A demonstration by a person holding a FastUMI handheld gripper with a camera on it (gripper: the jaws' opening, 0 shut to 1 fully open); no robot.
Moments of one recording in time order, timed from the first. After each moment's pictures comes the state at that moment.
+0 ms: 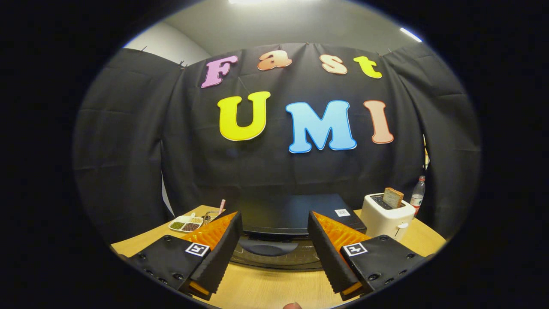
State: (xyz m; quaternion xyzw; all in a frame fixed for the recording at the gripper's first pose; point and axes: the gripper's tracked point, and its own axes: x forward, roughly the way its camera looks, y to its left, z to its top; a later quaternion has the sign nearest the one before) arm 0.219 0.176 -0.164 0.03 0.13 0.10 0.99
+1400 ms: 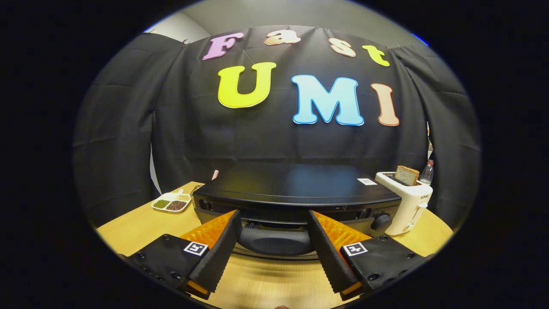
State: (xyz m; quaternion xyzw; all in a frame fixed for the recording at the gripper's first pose) arm 0.228 0.206 -0.255 -0.01 0.18 0.09 0.98
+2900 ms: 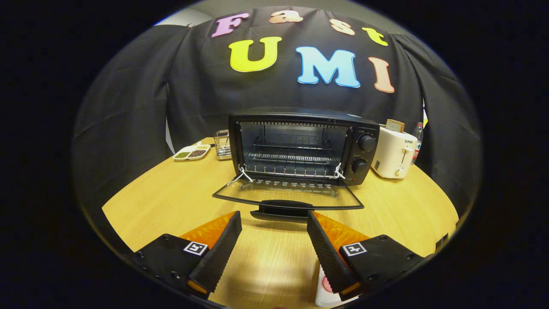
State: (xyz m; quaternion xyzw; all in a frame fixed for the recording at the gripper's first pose) arm 0.051 0.196 -0.296 -0.01 0.31 0.10 0.95
